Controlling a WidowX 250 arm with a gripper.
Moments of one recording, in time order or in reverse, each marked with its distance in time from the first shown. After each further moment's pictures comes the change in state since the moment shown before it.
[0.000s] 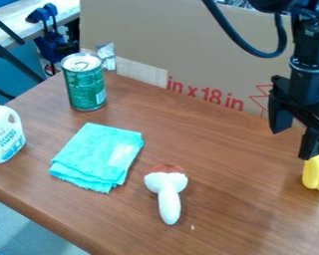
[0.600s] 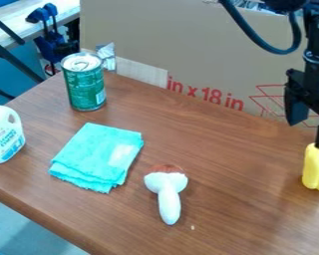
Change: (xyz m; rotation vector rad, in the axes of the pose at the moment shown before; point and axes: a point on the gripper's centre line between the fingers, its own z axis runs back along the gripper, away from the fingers) arm 0.028 0.001 -0.003 -0.033 -0.041 -0.022
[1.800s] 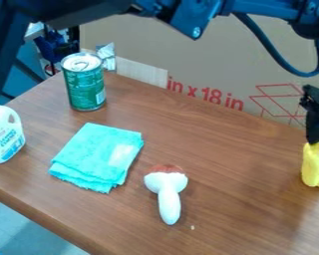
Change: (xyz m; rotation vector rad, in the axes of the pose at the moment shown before) arm 0.018 -0.007 -0.027 0.034 0.029 -0.001
